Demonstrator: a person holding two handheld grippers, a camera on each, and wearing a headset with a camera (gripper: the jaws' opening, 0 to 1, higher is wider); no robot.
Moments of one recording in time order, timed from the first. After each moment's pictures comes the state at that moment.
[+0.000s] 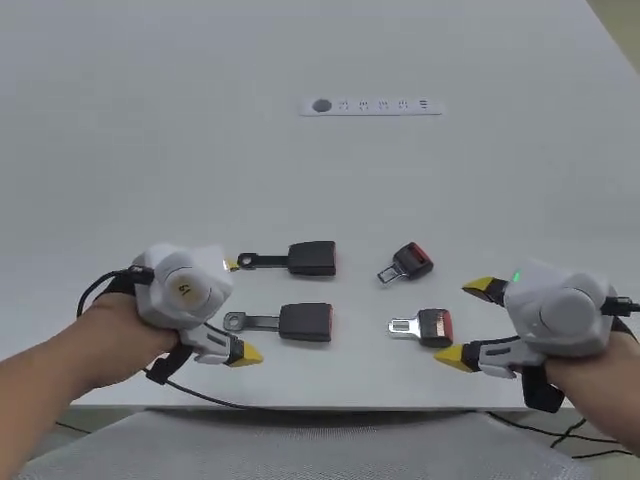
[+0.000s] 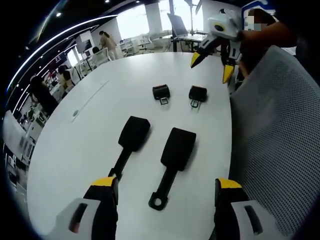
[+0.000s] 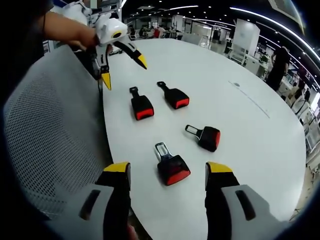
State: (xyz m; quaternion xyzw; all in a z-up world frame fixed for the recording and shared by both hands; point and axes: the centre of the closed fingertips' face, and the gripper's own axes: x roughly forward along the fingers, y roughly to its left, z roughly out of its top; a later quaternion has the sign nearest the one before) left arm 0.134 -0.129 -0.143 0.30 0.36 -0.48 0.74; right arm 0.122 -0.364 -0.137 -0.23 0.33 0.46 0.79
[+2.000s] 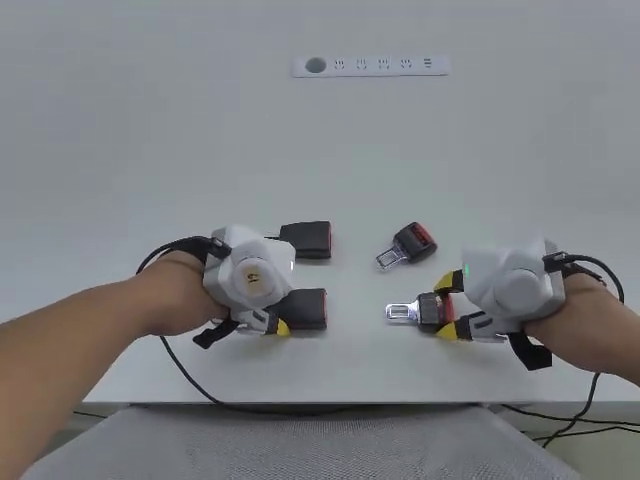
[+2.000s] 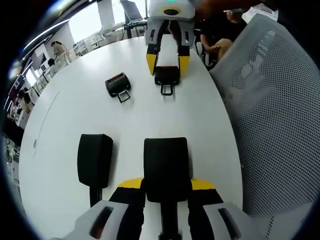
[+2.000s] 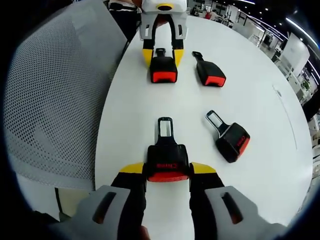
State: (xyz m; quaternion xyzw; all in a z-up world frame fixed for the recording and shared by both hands) left arm 0.140 -0.183 -0.208 0.37 0.37 -0.60 0.61; right arm 0.138 -0.363 -0.205 -0.36 0.35 0.58 0.63
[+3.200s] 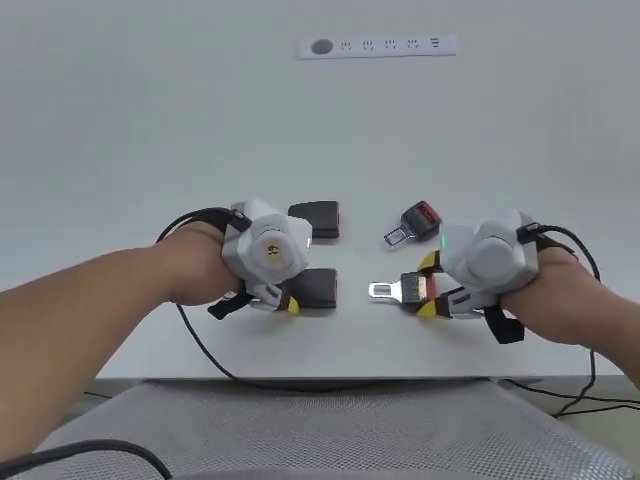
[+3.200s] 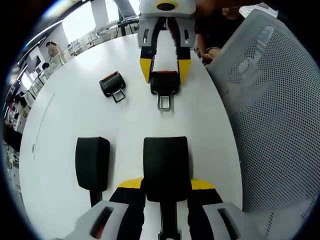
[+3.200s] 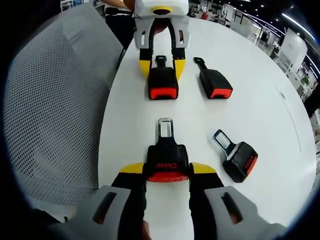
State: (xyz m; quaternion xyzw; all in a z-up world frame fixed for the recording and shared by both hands) left arm 0.138 -0.183 -0.210 0.39 0.38 -0.60 0.59; right arm 0.134 -0.321 -0.207 -0.34 0.36 0.58 0.64
